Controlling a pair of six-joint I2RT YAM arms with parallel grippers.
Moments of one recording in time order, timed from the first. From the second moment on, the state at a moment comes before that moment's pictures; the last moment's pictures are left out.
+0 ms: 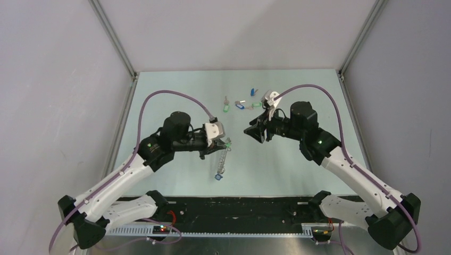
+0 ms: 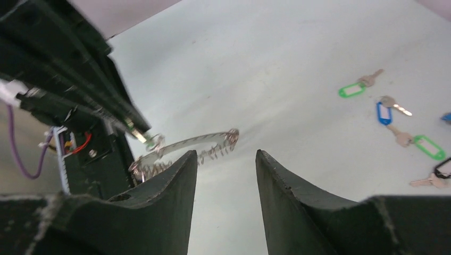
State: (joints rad) left arm -0.71 0.95 0.91 -0.40 0.58 0.31; right arm 0.65 1.03 0.96 -0.19 -0.46 0.04
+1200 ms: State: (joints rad) left arm -1.02 1.04 1.21 -0.83 0.04 1.23; right arm 0.53 1.23 0.96 -0.01 -0.75 0.00
